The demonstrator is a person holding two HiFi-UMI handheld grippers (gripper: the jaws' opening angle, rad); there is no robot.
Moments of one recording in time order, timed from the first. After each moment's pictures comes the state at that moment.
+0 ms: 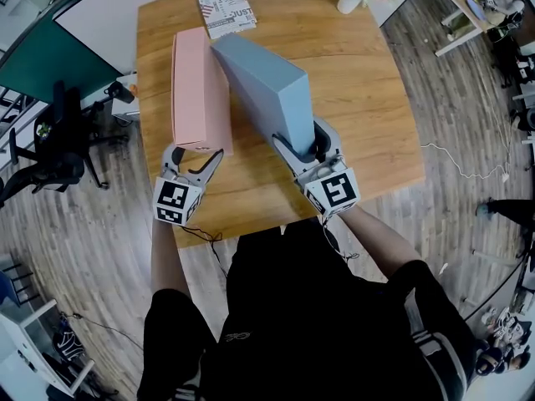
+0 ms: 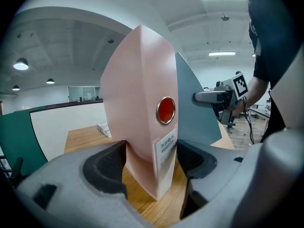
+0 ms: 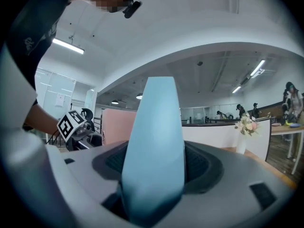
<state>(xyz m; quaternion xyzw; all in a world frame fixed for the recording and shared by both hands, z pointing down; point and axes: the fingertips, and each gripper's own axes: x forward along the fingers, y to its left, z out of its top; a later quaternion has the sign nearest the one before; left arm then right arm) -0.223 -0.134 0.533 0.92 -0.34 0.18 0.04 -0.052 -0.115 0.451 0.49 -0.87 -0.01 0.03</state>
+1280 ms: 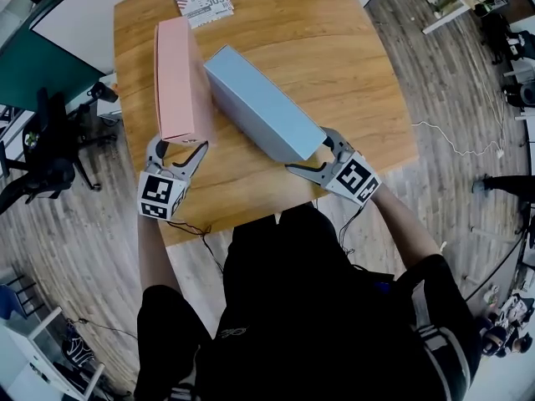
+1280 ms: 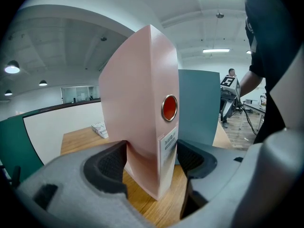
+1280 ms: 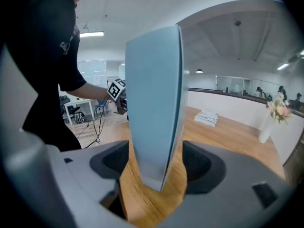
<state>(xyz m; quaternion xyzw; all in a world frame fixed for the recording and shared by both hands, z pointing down) -0.211 -0.132 0.536 0.93 -0.31 0.21 0.03 -0.019 -0.036 0.532 0.27 -0.93 0.06 0.24</state>
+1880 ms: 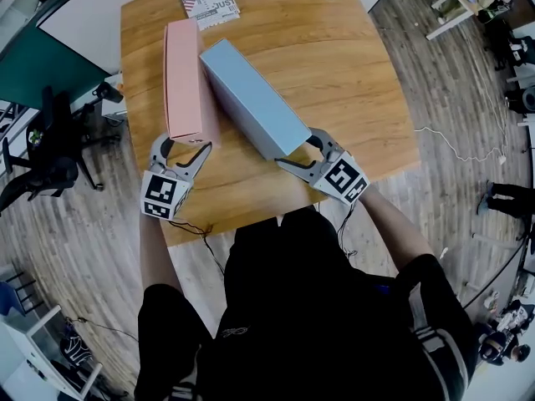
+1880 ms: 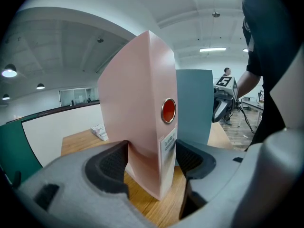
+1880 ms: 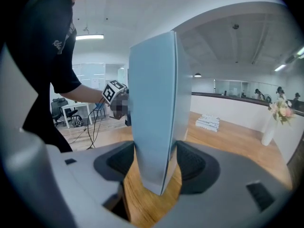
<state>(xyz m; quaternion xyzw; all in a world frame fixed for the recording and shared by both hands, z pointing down) -0.213 -0.133 0.532 0.93 -0.30 0.21 0.01 -0.049 -0.054 0.530 0.28 -0.93 0.06 0.22</state>
